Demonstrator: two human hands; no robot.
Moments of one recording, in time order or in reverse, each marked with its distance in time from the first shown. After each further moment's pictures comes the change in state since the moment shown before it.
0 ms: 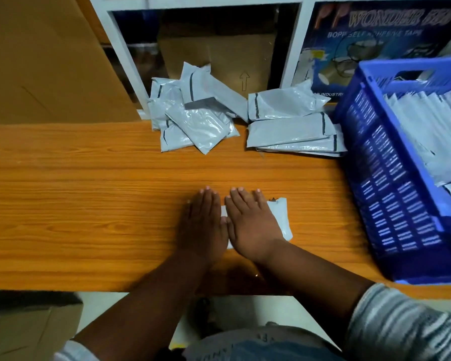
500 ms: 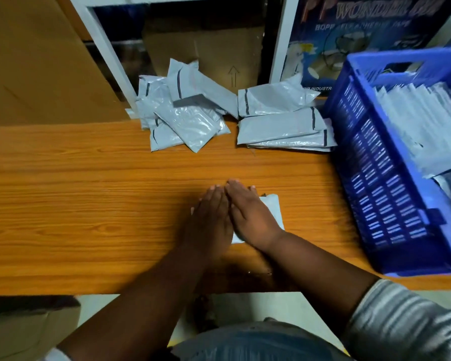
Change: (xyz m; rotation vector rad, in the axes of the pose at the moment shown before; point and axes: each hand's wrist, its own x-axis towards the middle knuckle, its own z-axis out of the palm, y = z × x) left_hand 0.010 0.028 -0.019 -0.083 0.004 0.111; right_hand 0.002 0.026 -0.015 0.582 0.094 0.042
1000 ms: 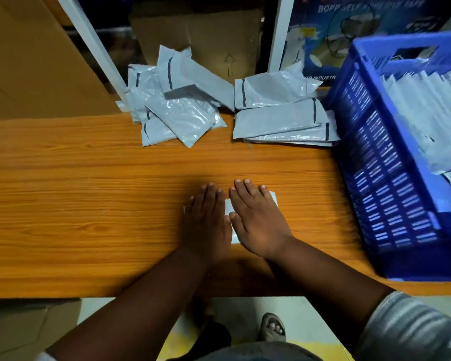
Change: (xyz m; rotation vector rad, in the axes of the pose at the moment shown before) left_hand -0.003 0.011 0.019 0.051 0.011 -0.027; right_hand -0.022 0.032 0.001 -0.409 -0.033 -0.046
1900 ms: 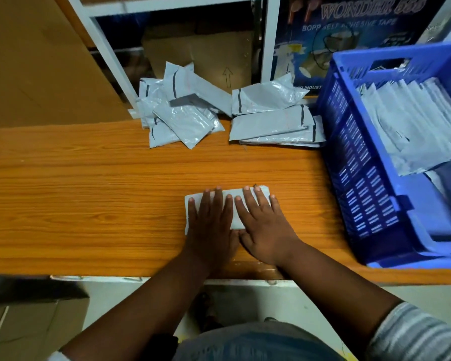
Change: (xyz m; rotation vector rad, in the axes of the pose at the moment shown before) left_hand -0.037 0.031 -0.016 0.136 -0.022 0.110; right_hand -0.056 0.015 -0.012 -0.119 -0.126 -0.061
